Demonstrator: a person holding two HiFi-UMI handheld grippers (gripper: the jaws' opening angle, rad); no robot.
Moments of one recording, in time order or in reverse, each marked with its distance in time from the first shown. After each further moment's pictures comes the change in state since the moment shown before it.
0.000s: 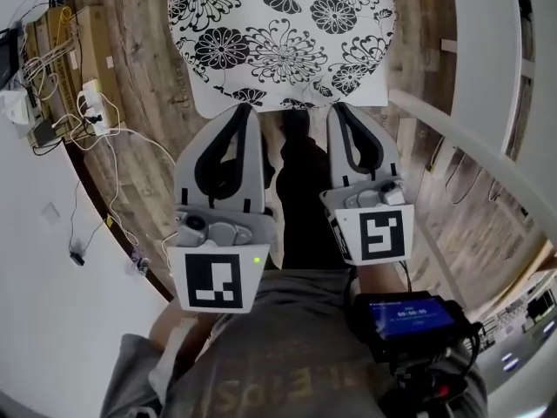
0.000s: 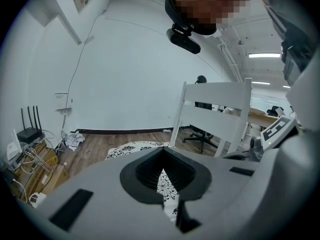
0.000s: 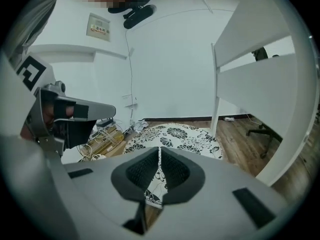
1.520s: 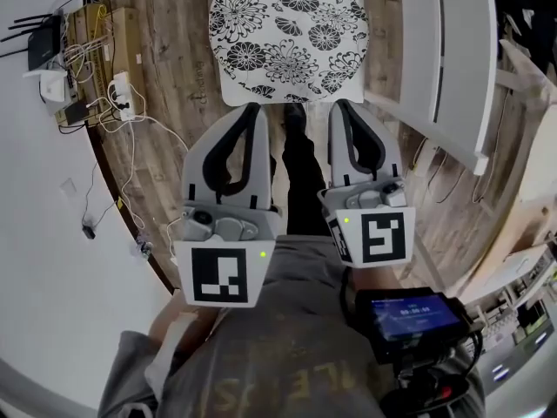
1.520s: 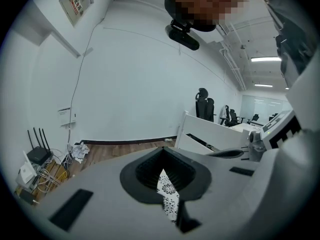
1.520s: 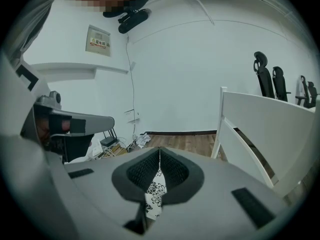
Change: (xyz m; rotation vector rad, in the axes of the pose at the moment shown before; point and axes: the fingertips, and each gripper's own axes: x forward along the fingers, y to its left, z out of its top) left arm -0.063 -0.014 0.159 0.002 -0.021 0.027; right arm -0.069 0.025 0.176 0.014 -0.074 0.002
